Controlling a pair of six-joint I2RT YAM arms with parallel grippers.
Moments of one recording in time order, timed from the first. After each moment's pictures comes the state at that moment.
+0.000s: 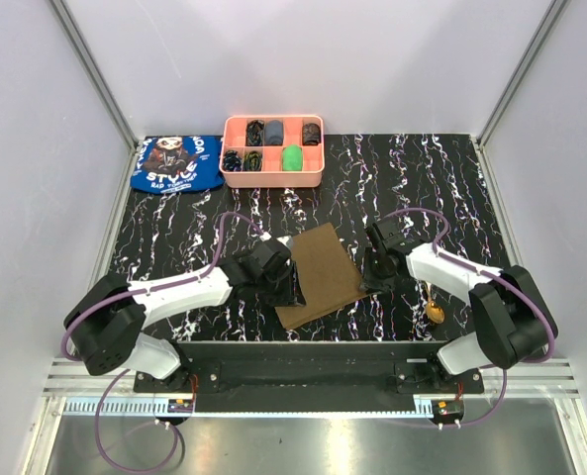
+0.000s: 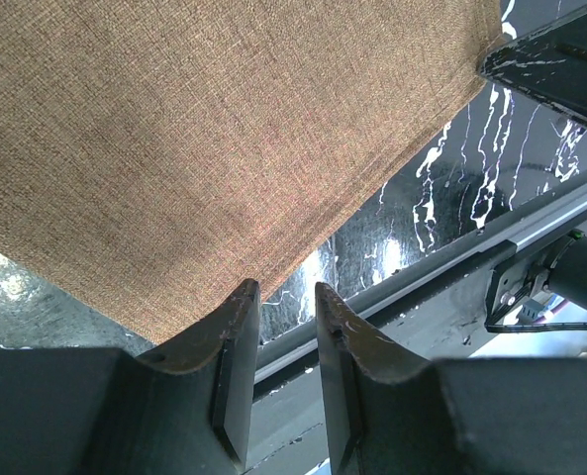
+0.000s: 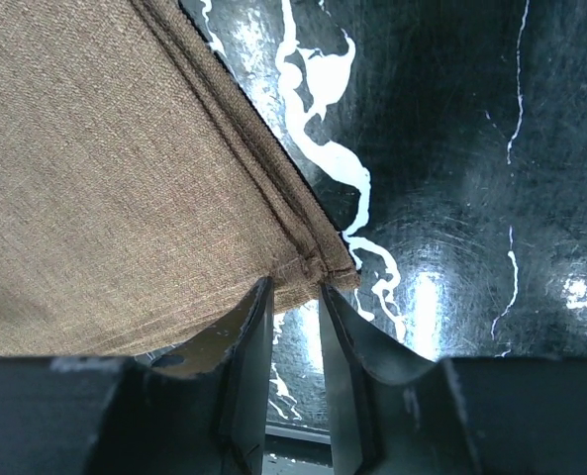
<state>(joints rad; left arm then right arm) -0.88 1.41 0.76 -0.29 0.15 -0.89 0.48 1.46 0.77 -0.52 -0.06 0.68</state>
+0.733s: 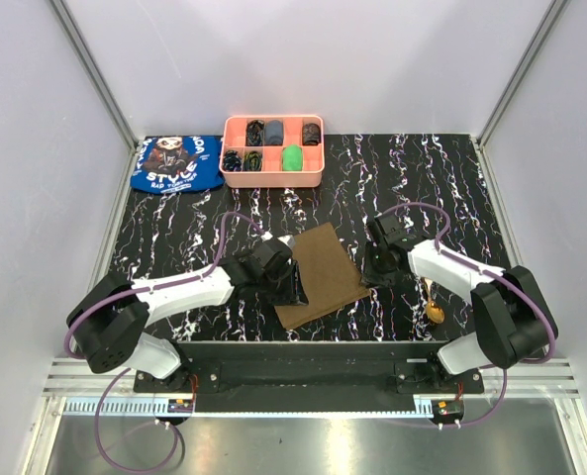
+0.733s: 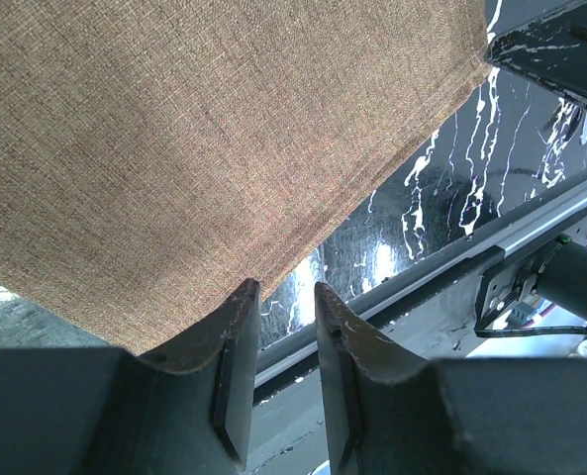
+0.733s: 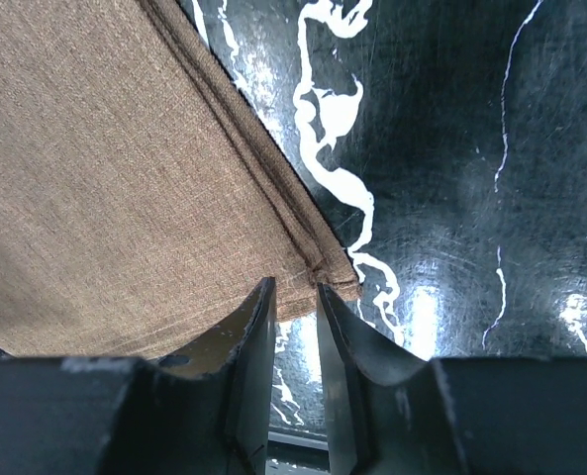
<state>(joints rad) -0.88 1.42 0.76 -0.25 0.16 -0.91 0.46 1.46 0.80 -0.52 -0.06 0.65</state>
